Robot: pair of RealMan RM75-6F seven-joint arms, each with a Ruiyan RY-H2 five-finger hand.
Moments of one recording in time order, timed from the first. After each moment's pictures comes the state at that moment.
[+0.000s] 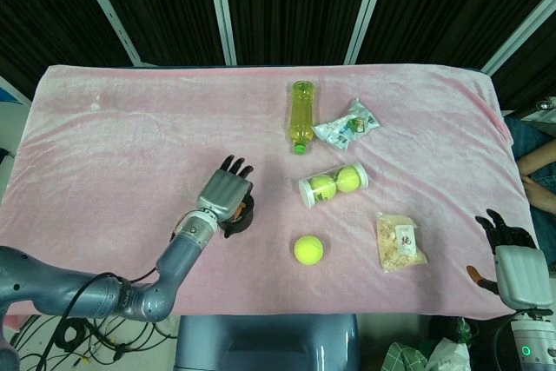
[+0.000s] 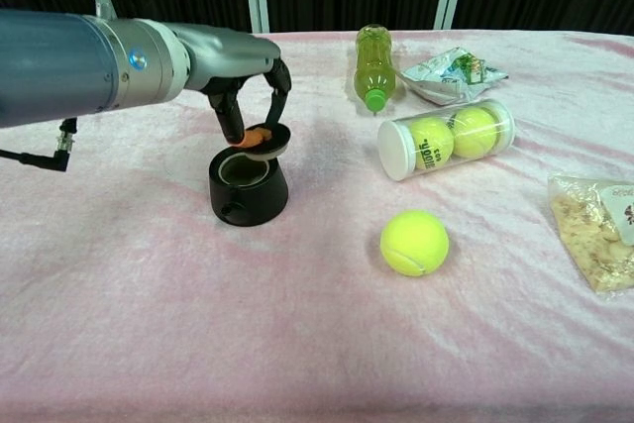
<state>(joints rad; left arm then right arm) -1.19 -1.51 -0.13 -1.75 0.44 1.08 0.81 0.07 -1.08 0.06 -1.75 -1.39 1.43 -0.24</state>
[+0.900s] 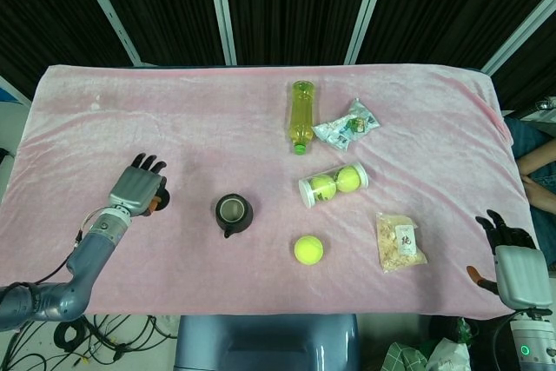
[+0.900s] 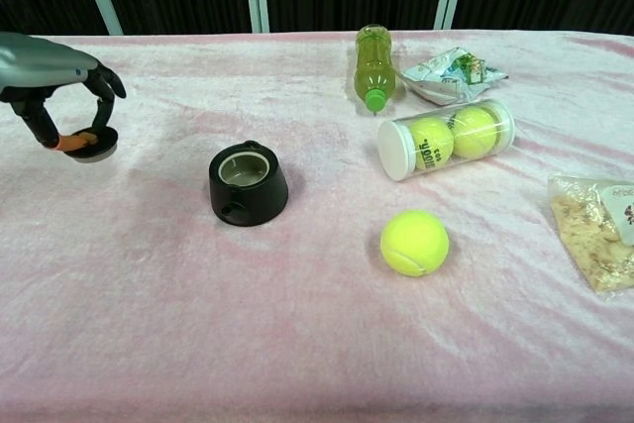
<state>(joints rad) -0.92 -1.29 0.08 -1.62 0.73 0.96 0.59 0.07 -1.09 0.06 -1.75 -1.38 1.43 -0.24</state>
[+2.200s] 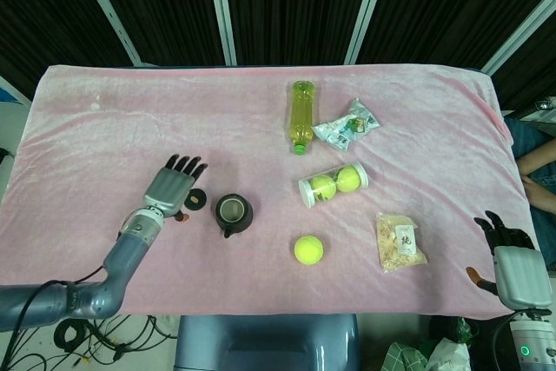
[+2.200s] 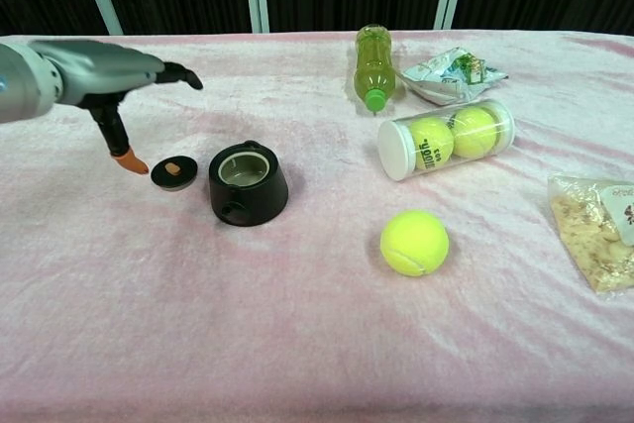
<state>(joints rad) -0.91 -1.37 -0.05 -1.69 0.72 1.02 0.70 0.07 -1.08 0.05 -1.75 -1.38 1.42 -0.24</state>
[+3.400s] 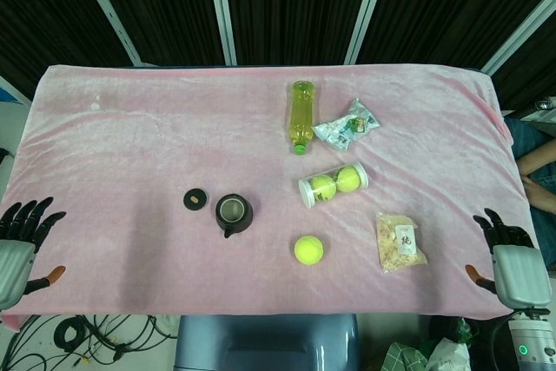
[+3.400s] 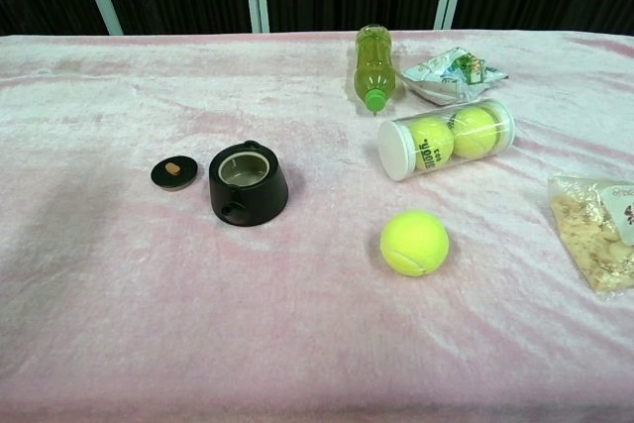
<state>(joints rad) -0.22 -0.99 0.22 -1.81 1.50 1.62 0.20 0.07 -1.10 0.06 -1.74 -1.39 1.43 -0.25</state>
